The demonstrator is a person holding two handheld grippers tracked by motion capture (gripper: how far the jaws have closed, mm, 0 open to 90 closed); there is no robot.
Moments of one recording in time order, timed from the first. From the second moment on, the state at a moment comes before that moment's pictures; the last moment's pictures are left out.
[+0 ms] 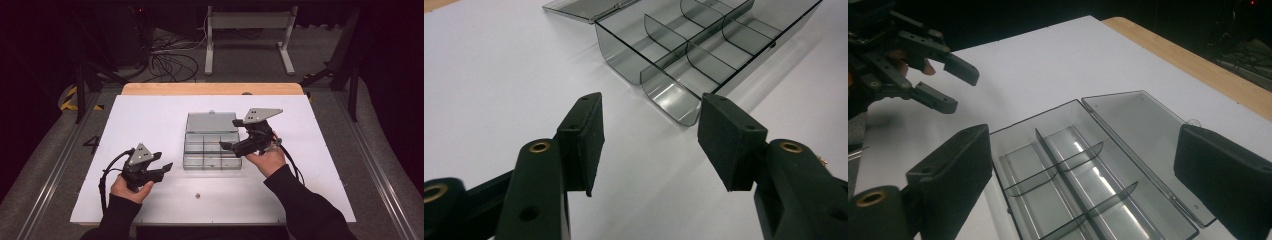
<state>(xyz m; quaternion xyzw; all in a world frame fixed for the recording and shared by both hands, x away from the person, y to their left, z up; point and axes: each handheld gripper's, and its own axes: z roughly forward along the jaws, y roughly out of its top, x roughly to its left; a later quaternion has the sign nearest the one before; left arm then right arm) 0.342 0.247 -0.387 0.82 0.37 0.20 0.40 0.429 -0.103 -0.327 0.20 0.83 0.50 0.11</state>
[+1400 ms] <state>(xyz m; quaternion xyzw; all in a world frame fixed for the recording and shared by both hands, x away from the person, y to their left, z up) 0.345 0.251 -0.387 0.81 0.37 0.19 0.41 0.386 -0.087 -0.343 0.13 0.85 0.51 0.06</state>
